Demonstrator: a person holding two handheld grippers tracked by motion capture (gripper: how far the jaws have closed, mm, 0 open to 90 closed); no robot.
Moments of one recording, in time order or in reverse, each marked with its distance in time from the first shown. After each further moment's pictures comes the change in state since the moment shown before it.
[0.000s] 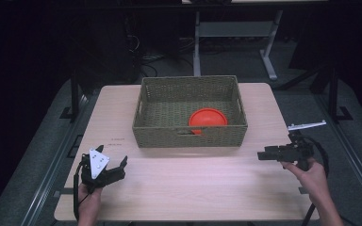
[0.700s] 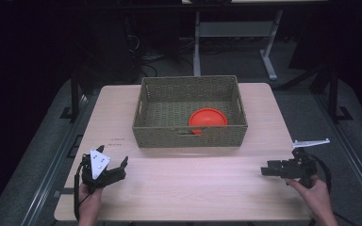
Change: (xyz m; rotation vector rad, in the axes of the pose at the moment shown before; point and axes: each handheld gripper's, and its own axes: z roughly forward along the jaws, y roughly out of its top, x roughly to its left) left arm -0.002 0.000 0.000 0.001 -0.001 0.002; right arm -0.009 -0.049 0.003 -0.021 0.019 0.003
